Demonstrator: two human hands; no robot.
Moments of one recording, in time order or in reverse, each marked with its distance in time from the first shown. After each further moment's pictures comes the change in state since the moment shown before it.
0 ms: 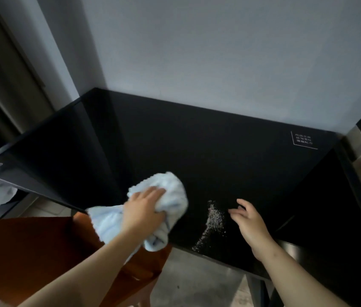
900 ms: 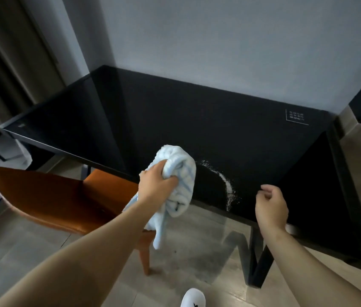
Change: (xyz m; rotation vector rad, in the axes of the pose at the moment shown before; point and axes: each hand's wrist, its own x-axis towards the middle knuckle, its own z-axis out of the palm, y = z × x) left_hand -0.082 0.067 -0.010 -0.489 0.011 -0.178; right_hand -0.076 0.041 -0.049 -0.130 0.503 -0.131
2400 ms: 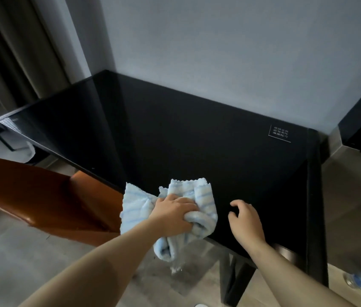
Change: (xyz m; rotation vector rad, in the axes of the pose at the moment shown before) left_hand -0.024 0.058 0.129 0.674 -0.484 0.212; right_hand 0.077 0.032 -0.055 -0.428 -0.455 -0.293
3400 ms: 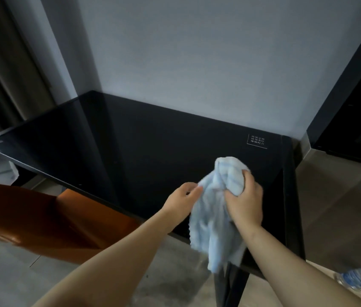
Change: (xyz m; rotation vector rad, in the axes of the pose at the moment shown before) left_hand 0.009 0.067 -0.036 -0.900 0.214 -0.215; right_hand -0.010 -0.028 -0.055 0.379 0.396 -0.037
